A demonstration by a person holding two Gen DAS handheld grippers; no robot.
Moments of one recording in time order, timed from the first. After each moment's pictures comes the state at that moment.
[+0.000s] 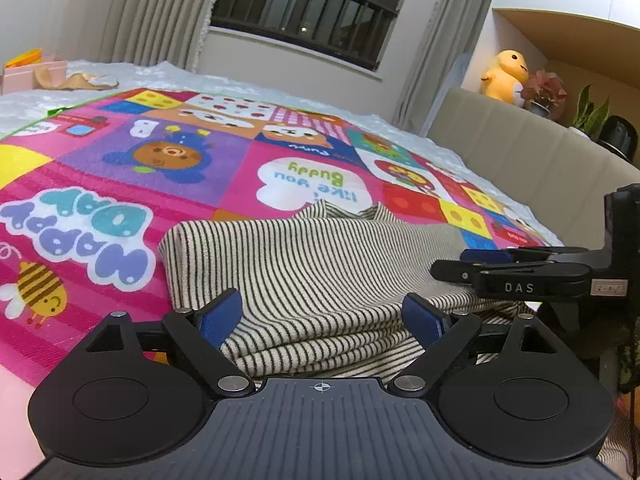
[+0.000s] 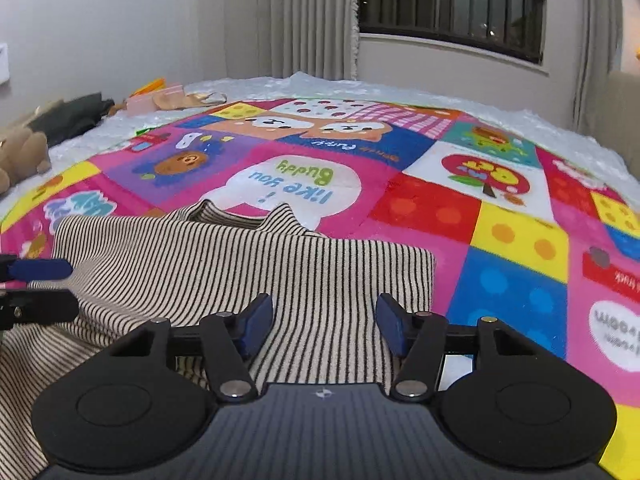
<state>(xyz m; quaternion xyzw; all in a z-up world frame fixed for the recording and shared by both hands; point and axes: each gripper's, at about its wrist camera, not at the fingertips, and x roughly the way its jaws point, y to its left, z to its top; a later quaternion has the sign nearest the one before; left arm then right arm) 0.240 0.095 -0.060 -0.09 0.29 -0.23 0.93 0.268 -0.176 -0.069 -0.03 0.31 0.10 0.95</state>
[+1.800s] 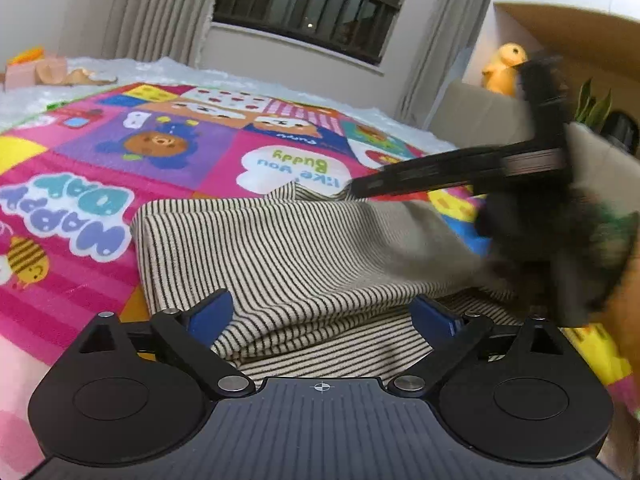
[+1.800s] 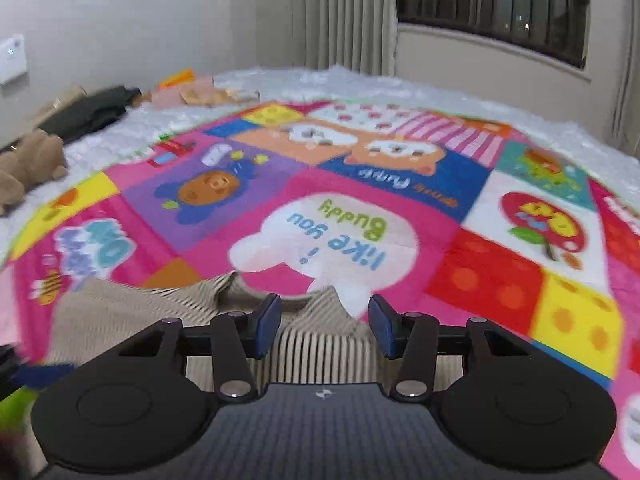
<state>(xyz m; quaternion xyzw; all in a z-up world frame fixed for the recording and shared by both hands) 0.219 0.069 -0.057 -0.10 0.30 -0.22 0.92 0.354 -0.136 -0.047 -0.05 0.34 0.15 0.93</state>
